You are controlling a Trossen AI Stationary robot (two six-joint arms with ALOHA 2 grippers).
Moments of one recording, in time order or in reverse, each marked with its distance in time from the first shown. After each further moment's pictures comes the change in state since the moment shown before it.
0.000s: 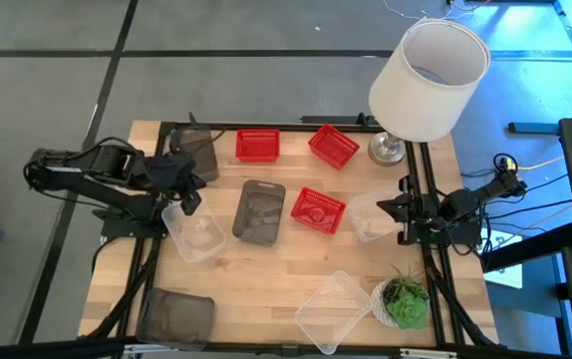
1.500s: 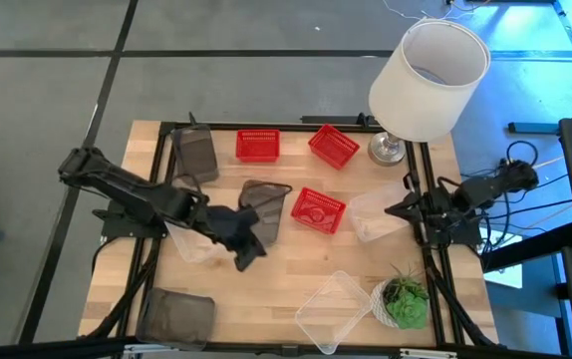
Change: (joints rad) left arm -0.225 0.515 0.000 0.748 0.282 -0.276; right arm 0.000 0.234 0.423 -0.457 -0.227 0.173
